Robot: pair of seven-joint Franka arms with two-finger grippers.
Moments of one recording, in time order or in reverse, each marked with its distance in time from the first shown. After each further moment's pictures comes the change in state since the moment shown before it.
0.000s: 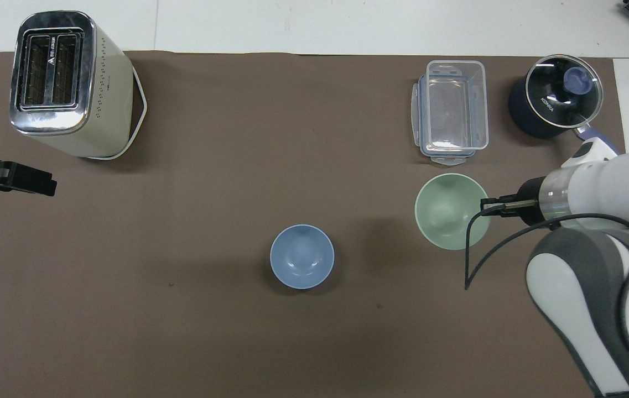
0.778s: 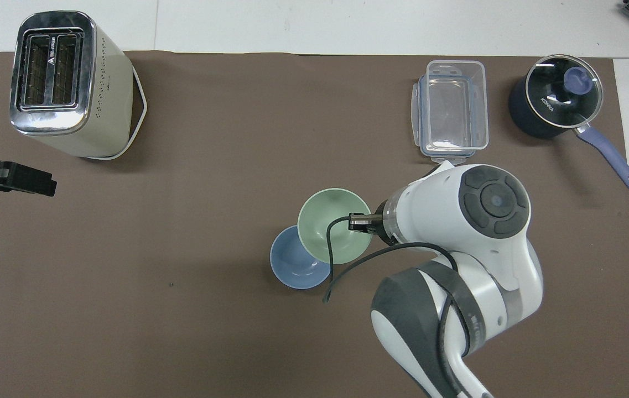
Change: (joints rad) left arm 0.000 -0.001 0.000 0.000 0.000 -0.001 0.000; right arm 0.334 0.133 0.003 0.112 0.000 0.027 0.446
